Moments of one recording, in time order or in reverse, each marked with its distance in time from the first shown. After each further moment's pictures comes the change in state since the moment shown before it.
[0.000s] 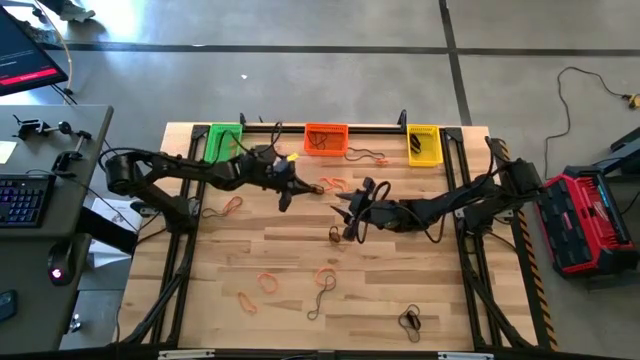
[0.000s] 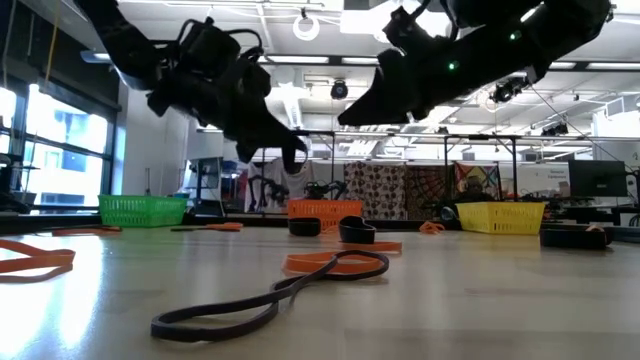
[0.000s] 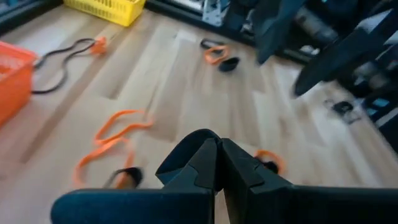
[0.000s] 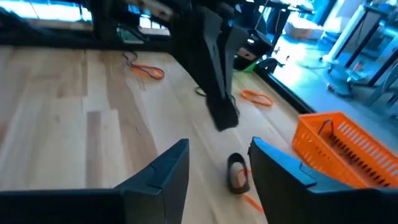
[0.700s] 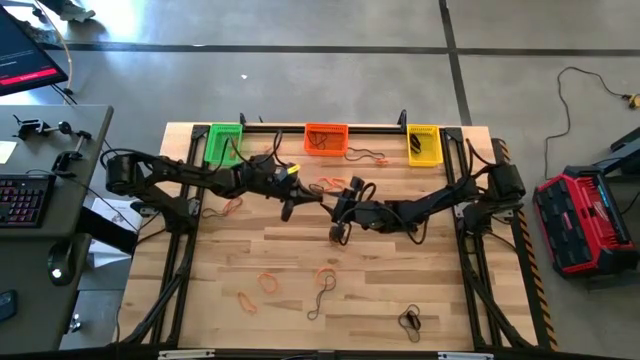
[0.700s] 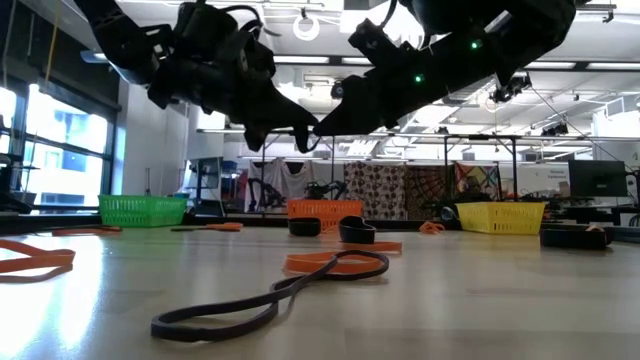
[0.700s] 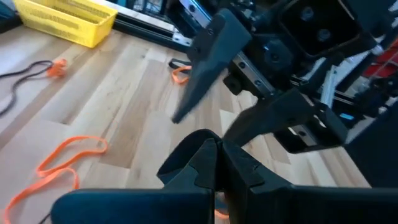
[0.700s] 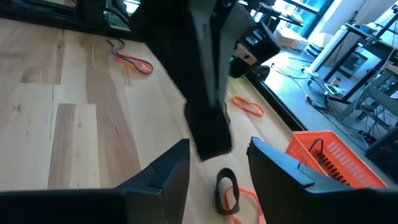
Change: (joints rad) left arm -0.114 0.000 0.000 0.103 -0.058 -0.064; right arm -0.018 0.141 0.125 0.008 0.047 -0.134
